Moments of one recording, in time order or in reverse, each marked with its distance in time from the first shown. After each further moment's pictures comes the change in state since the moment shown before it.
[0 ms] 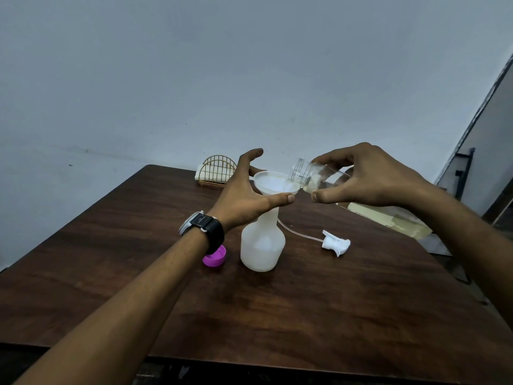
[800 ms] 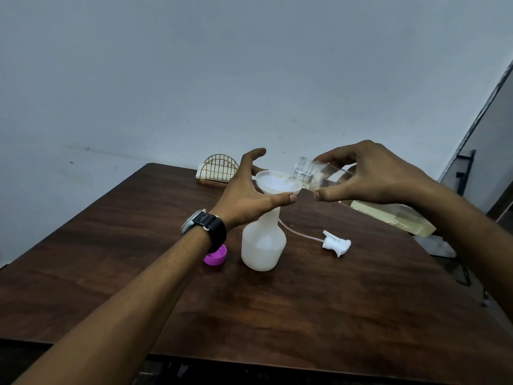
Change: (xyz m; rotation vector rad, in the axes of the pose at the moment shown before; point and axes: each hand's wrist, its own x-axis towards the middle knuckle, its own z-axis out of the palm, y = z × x) left_hand 0.001 0.000 0.001 0.014 -0.010 0.000; right_hand 0.002 -0.002 -0.004 -0.043 0.003 0.020
